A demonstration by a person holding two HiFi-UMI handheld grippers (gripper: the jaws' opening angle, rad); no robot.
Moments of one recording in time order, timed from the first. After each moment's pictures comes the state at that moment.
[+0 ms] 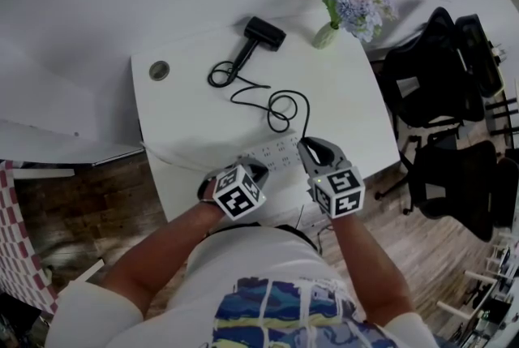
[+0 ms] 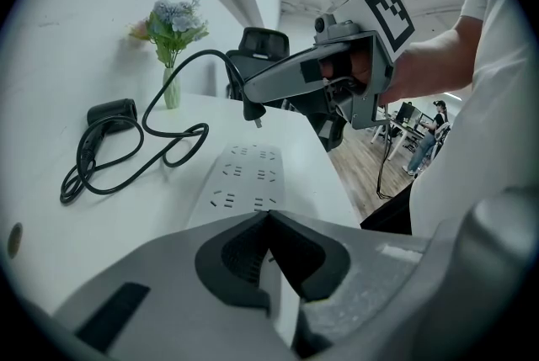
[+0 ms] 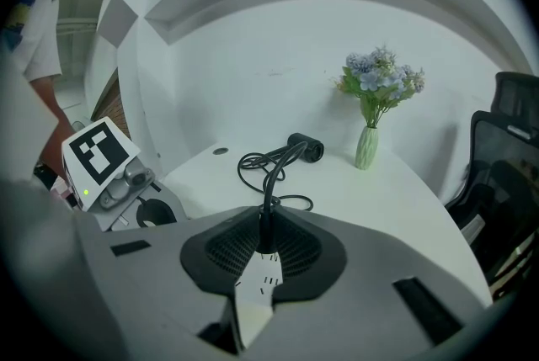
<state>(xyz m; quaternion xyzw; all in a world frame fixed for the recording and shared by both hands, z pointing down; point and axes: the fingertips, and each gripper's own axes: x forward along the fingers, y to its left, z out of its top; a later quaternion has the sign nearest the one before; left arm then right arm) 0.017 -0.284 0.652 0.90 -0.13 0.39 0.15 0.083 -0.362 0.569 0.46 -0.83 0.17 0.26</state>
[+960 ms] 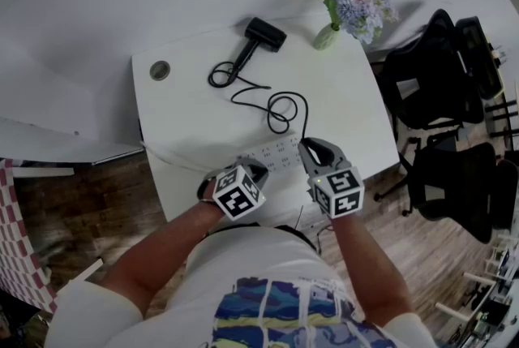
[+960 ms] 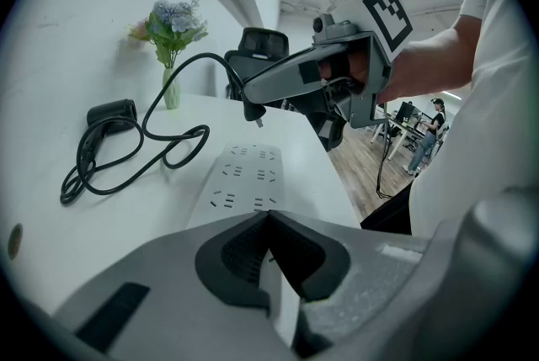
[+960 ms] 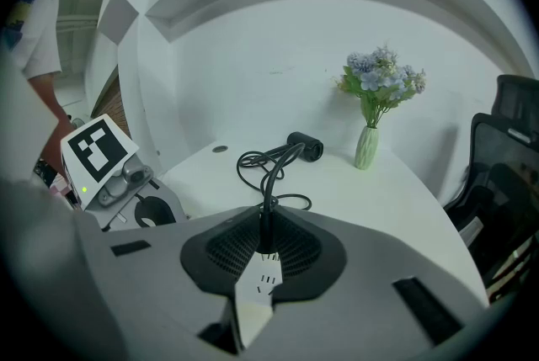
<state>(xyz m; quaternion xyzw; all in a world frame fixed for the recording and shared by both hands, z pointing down) 0.018 -0.284 0.652 0.90 -0.13 0.39 0.15 0.086 -0.363 0.571 0.45 -0.83 0.17 0.27</state>
